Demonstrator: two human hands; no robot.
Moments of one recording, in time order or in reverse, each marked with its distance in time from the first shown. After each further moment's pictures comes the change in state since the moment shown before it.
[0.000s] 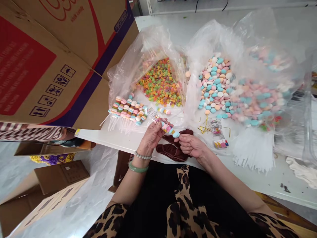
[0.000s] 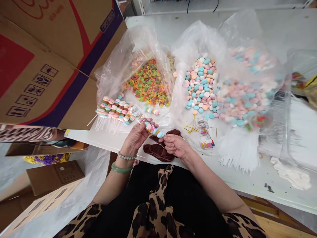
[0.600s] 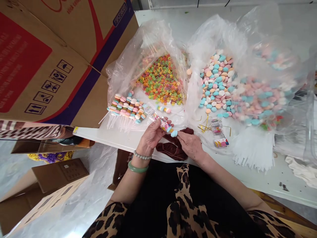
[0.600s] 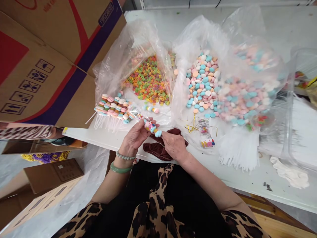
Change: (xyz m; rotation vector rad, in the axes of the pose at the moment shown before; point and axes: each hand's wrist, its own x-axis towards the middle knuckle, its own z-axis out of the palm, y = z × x) left_hand -0.003 0.003 0.002 -0.060 0.042 -0.129; right_hand -0.005 0.011 0.020 -1.667 0.609 -0.627
